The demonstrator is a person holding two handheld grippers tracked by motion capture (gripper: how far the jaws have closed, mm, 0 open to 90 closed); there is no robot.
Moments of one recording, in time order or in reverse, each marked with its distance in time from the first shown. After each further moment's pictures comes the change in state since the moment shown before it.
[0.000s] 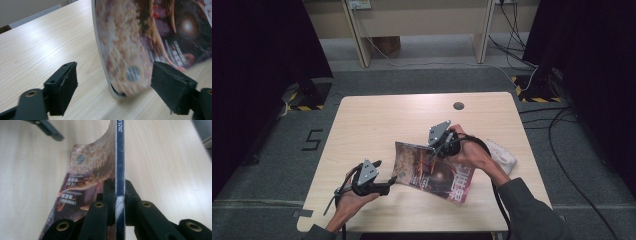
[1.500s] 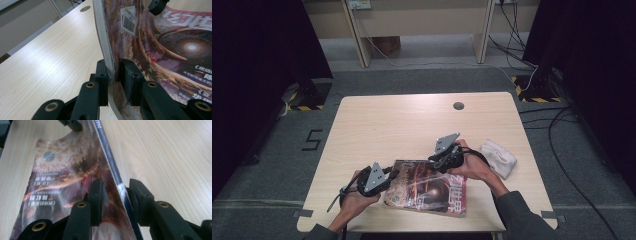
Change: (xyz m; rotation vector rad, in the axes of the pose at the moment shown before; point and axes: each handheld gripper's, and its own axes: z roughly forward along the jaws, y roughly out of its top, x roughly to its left) left arm -0.014 0.008 0.005 -0.025 -0.059 0.254; right arm 0.017 -0.052 0.044 -0.141 0.109 0.136
